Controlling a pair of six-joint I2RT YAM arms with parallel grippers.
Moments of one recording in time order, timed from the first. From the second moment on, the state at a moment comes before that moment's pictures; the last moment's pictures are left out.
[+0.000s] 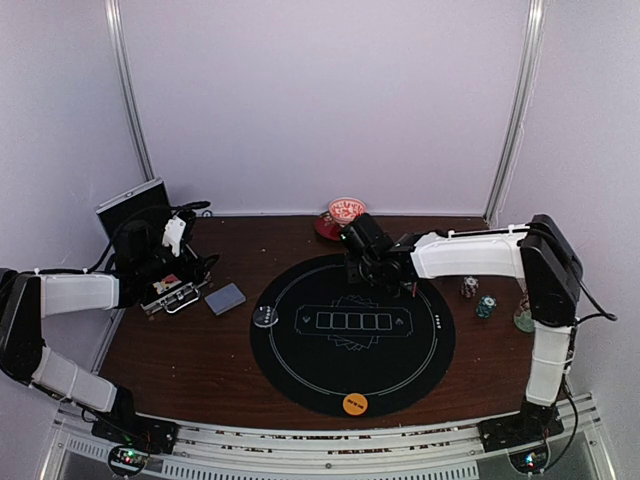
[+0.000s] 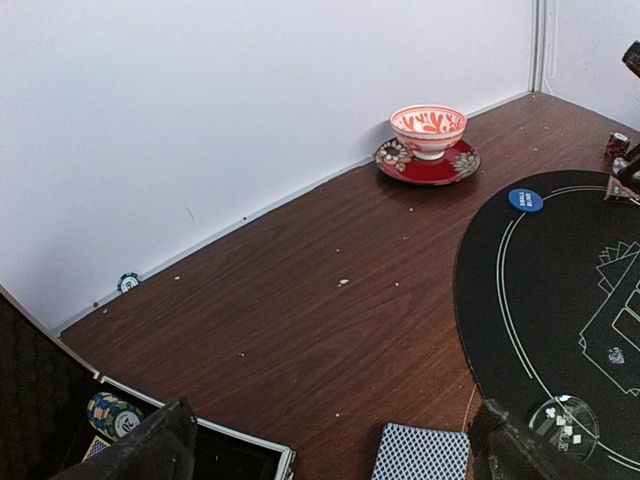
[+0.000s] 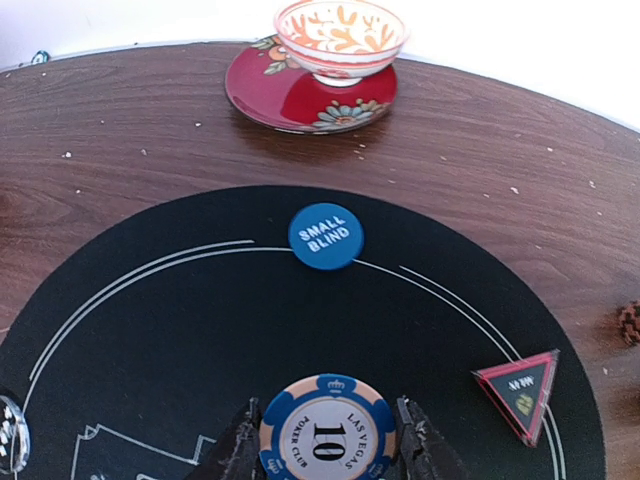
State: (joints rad) left arm -0.14 1.35 0.61 0.42 0.38 0.29; right arm 0.83 1.94 1.40 -0.29 0.56 0.50
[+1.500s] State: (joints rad) left arm -0.14 1.36 0.61 0.42 0.38 0.29; right arm 0.64 2.46 2.02 -0.42 0.53 0.45
